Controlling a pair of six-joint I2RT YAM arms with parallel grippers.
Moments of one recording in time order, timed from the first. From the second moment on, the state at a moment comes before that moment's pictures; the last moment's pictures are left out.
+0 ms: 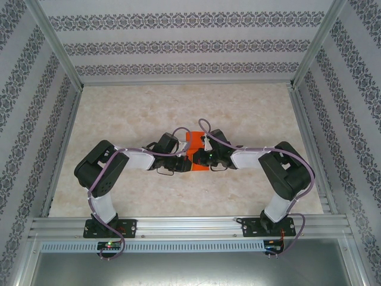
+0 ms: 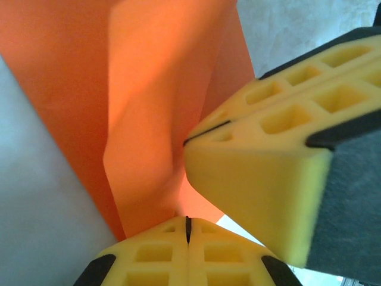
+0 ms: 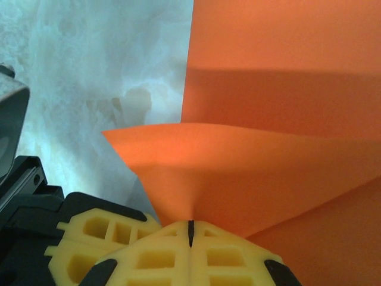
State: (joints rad) left arm -0.61 1.81 0.81 0.07 0.55 -0.52; right arm 0.59 1.73 0.76 0.09 -0.43 0.73
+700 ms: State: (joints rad) left arm -0.61 1.81 0.81 0.07 0.55 -0.52; right arm 0.57 1.77 0.81 0.04 -0.39 0.64
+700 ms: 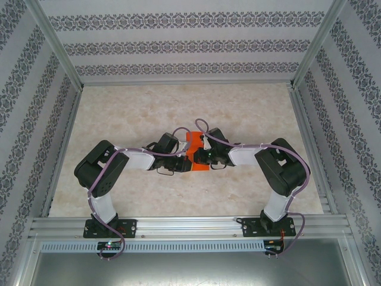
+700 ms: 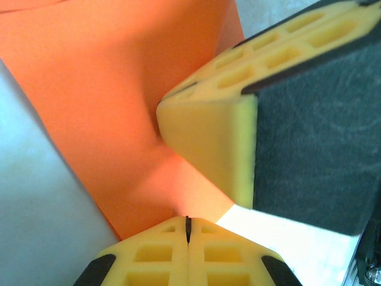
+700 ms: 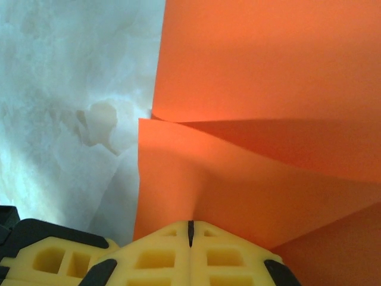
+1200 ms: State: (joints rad) left arm -0.61 1.81 0.81 0.08 0.55 -0.52; right arm 0.43 1.78 0.81 0.04 -0.43 0.58
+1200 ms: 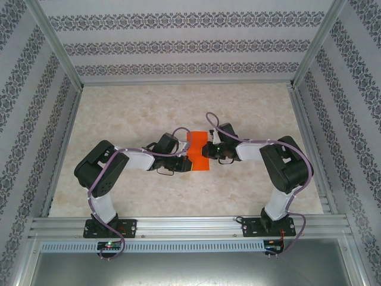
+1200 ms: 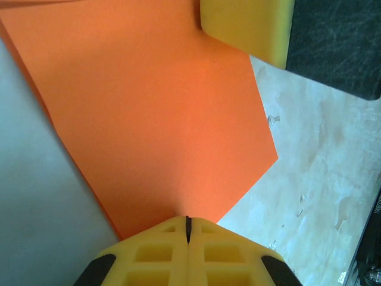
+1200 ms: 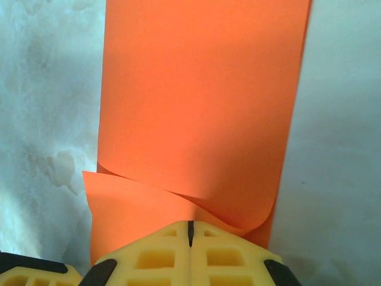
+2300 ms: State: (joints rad) left arm -0.61 1.80 0.81 0.07 0.54 -0.52; right arm 0.47 1.76 0.80 0.03 -0.45 0.63
